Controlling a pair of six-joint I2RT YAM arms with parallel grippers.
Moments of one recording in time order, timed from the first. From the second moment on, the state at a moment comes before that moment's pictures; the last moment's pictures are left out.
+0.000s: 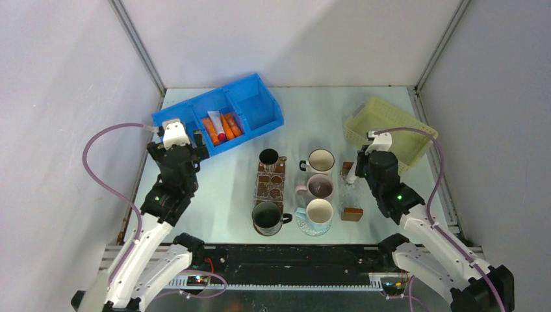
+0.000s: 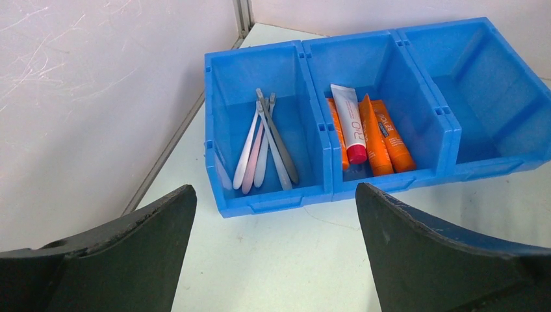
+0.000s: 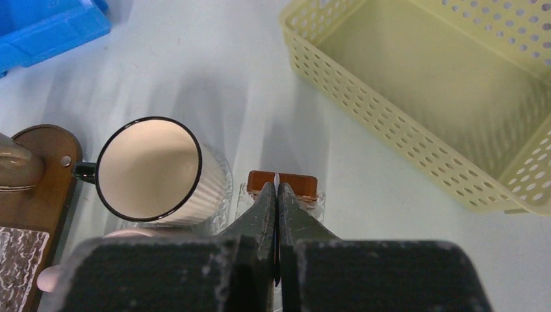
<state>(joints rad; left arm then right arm) -0.38 0.69 0.75 -0.26 -0.74 -0.11 0.47 0.81 0.57 -0.15 0.36 0.24</state>
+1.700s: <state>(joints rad) -0.27 1.91 1.63 -0.58 -0.48 -0.50 0.46 0.28 0.58 -0.31 0.69 0.12</state>
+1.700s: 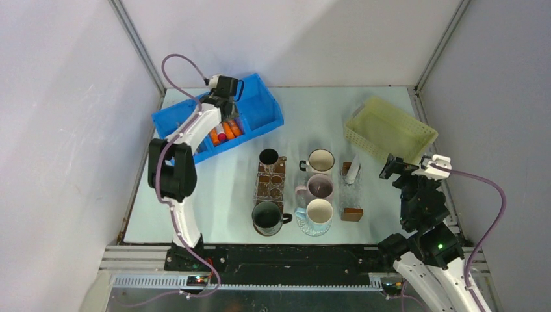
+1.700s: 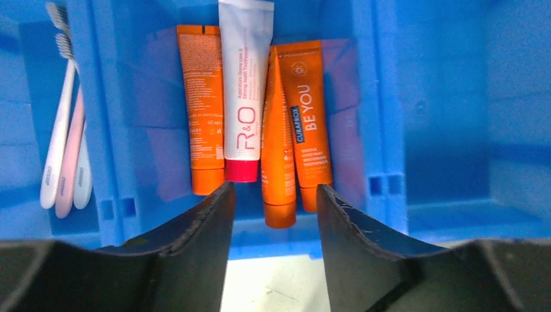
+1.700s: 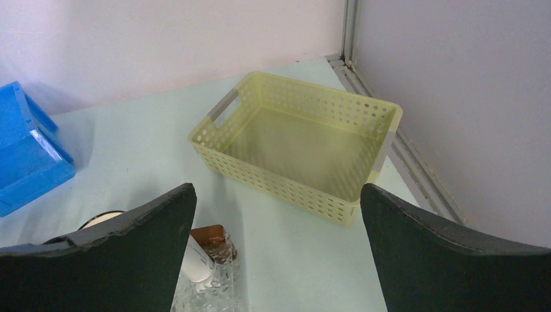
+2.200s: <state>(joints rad) -0.19 2.14 1.70 -0.60 -0.31 -0.55 0.45 0.27 0.56 -0.30 0.69 0.11</state>
